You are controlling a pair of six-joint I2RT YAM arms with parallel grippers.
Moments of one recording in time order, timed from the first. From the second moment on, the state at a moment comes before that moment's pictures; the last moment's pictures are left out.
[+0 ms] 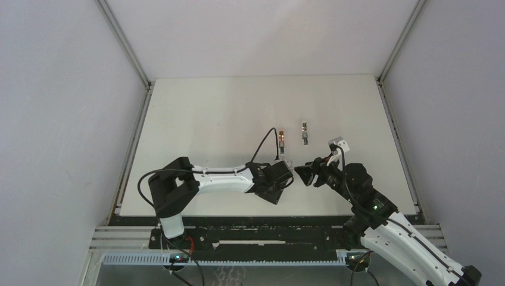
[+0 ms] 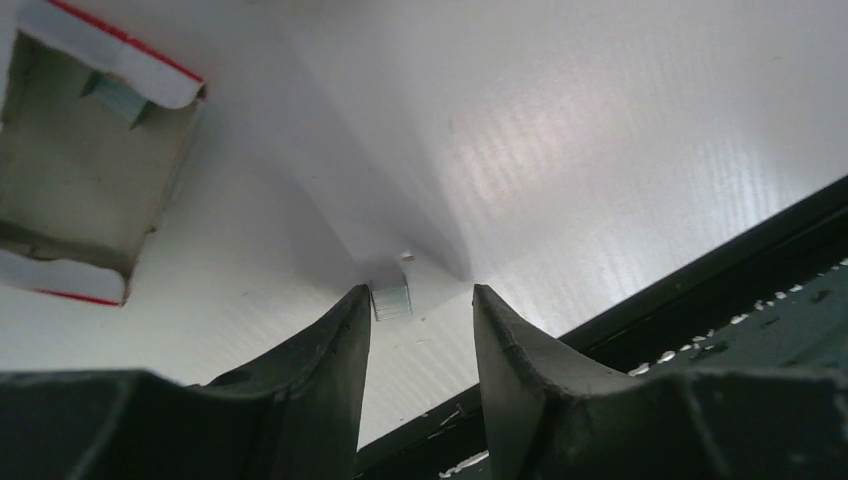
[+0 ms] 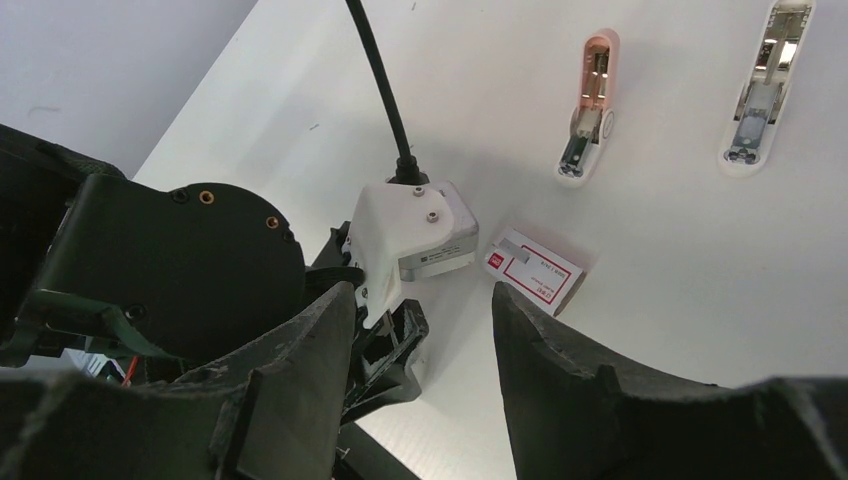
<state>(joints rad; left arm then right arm) -1.16 1.80 1.11 -0.49 -0.11 -0.64 0.67 0.46 0.42 -0.22 -0.02 0.45</state>
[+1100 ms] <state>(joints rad) -1.17 1.65 0.90 -0.18 0.04 -0.72 0.67 0.48 0.42 -0.37 0.11 0.63</state>
